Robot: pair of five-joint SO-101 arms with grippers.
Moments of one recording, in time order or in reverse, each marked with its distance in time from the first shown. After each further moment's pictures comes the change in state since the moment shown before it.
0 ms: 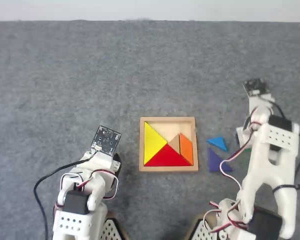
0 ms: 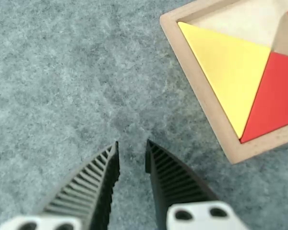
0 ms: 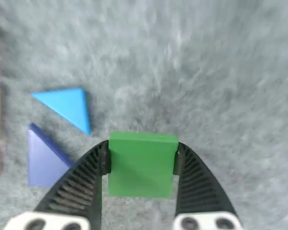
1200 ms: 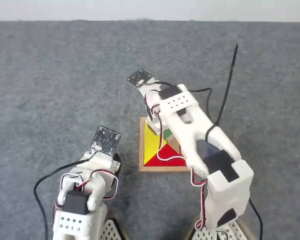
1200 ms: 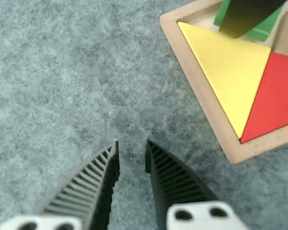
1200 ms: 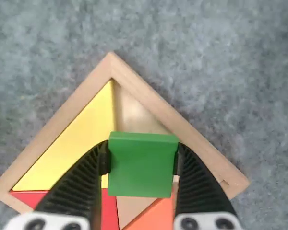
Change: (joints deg) left arm 0.0 0.0 0.0 0.0 0.0; right arm -44.7 38.3 -31.3 0.4 -12.0
